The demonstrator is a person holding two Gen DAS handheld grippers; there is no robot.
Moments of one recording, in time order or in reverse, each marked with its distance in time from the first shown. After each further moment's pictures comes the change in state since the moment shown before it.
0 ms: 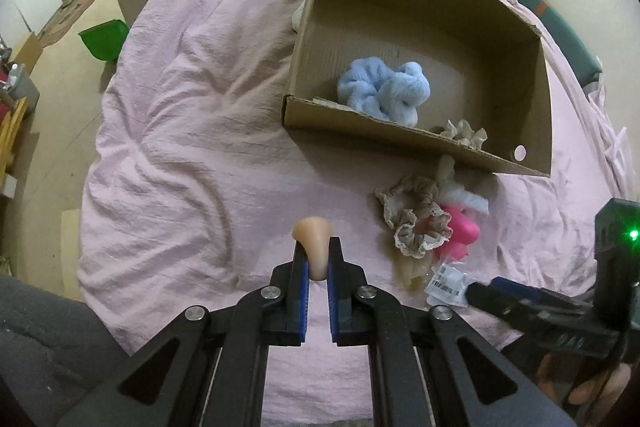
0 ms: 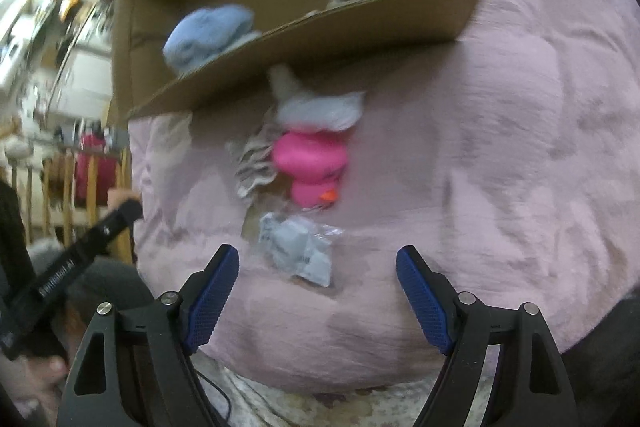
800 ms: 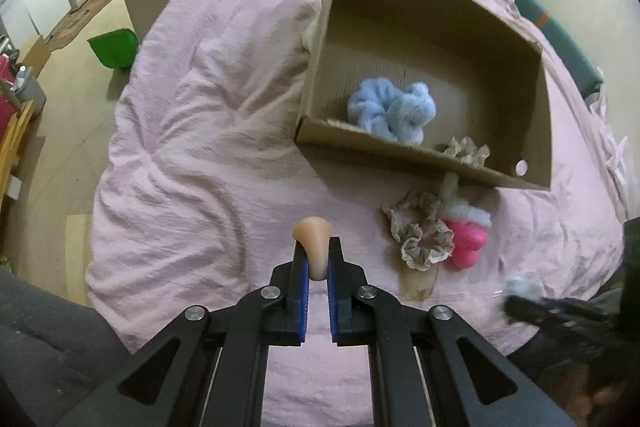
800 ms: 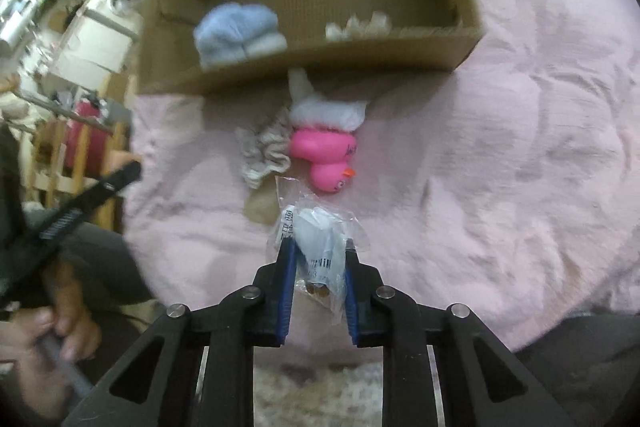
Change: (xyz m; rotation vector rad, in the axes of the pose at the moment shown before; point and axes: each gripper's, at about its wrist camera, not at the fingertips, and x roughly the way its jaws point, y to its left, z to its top) left arm -0.016 0.008 0.001 -0.011 -0.064 0.012; right arm -0.040 0.002 -0.008 -0.102 -0.025 -0.041
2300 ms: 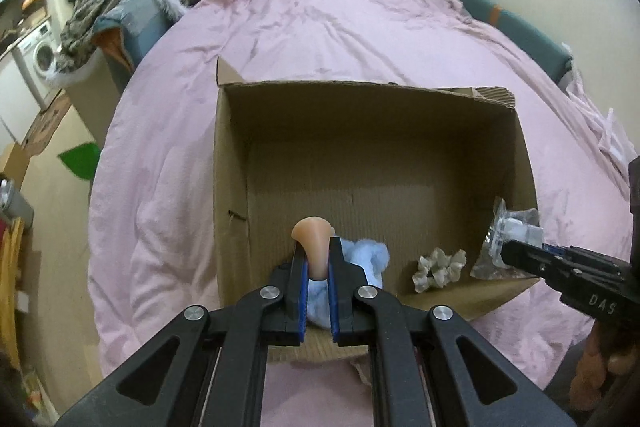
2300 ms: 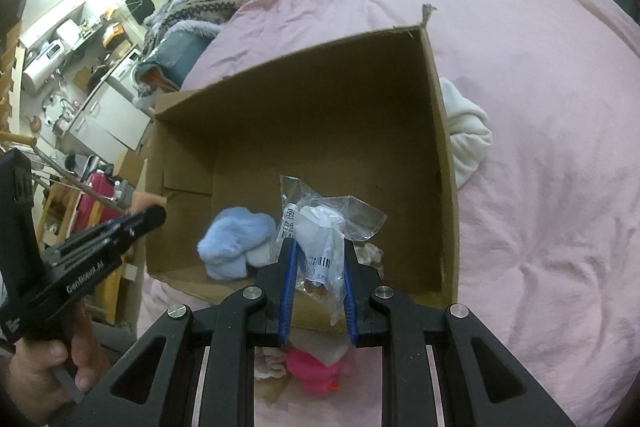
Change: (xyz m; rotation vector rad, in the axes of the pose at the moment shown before) left arm 0.022 -0.068 0.107 0.256 -0.203 -0.008; right arm -0.030 -0.014 0.102 -0.025 -0.353 0.018
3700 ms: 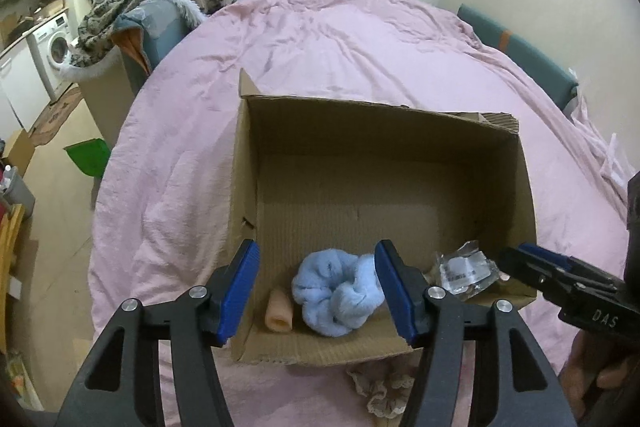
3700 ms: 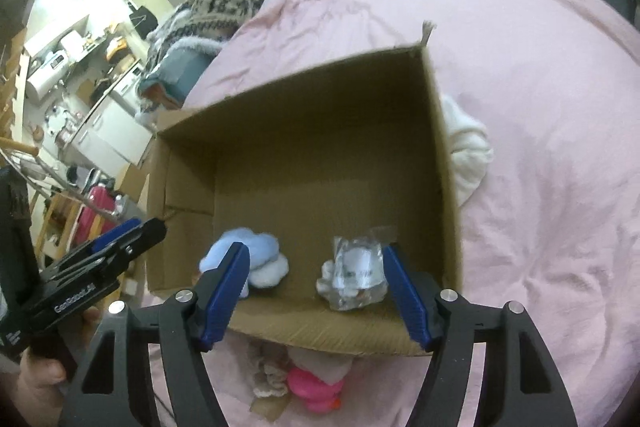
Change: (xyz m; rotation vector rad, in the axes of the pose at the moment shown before) left arm -0.012 0.007 -0.002 -0.077 -0.047 0.016; right arm 0.003 0.004 0.007 -0.007 -0.083 -0.005
